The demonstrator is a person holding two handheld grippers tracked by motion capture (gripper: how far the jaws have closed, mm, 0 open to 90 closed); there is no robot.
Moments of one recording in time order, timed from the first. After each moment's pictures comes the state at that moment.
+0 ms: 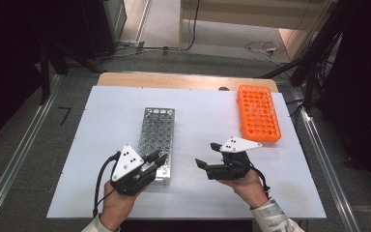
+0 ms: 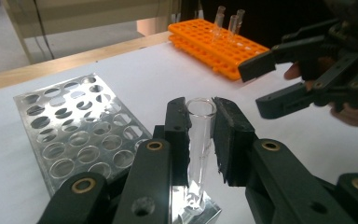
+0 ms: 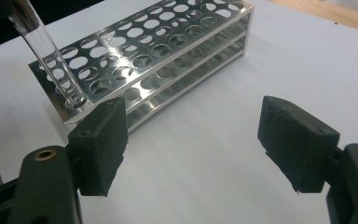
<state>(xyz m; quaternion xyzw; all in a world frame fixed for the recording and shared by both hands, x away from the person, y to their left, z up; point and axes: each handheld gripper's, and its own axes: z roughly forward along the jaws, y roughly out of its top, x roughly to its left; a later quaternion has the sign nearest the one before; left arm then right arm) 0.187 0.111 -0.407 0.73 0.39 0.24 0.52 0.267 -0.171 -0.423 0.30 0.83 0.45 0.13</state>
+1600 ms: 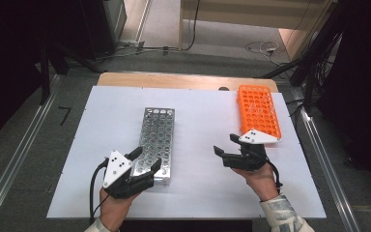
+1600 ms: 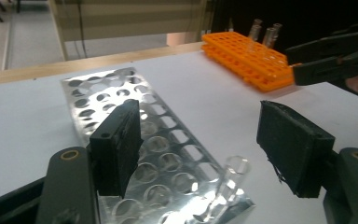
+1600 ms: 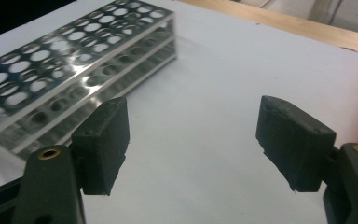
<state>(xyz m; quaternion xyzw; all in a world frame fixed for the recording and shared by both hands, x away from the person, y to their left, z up) 0.185 0.132 -0.427 0.67 0.45 0.28 0.52 0.290 -0.213 -0.422 0.37 0.80 0.44 0.18</state>
